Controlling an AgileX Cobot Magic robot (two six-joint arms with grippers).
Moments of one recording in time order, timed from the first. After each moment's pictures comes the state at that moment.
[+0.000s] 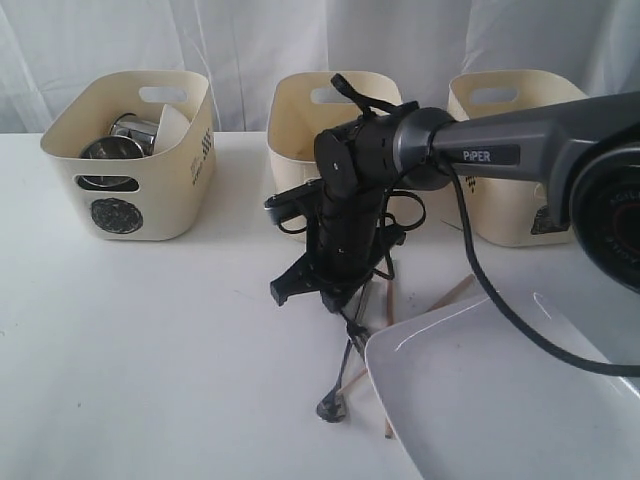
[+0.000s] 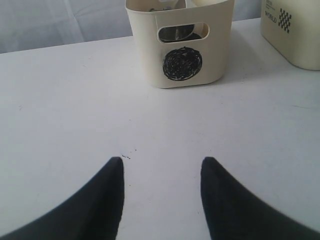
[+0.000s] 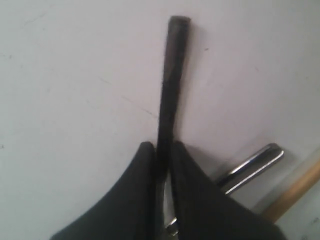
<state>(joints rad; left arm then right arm) -0.08 0.01 0.02 -0.11 0.30 0.18 0.46 2.21 -1.61 0.00 0.91 0.01</state>
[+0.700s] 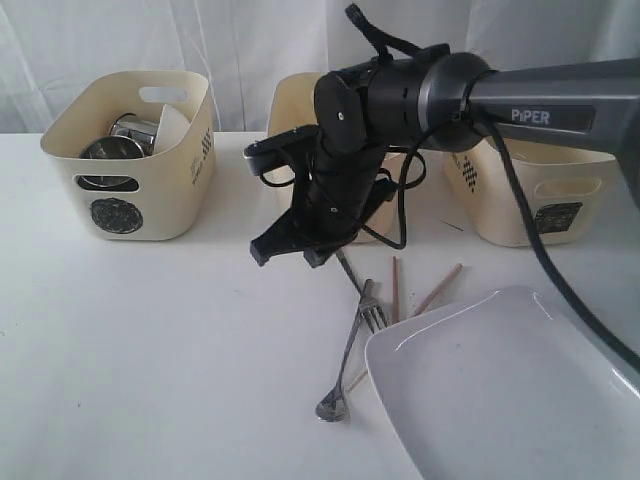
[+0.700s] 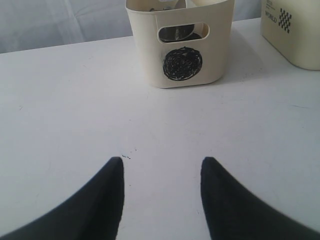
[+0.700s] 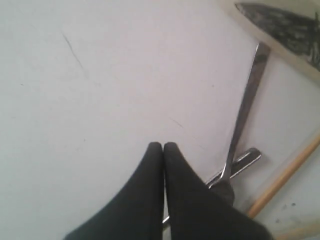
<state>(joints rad) -0.08 0.01 0.02 -0.11 0.30 0.18 0.49 2.05 -1.61 0.02 0.87 -0.04</state>
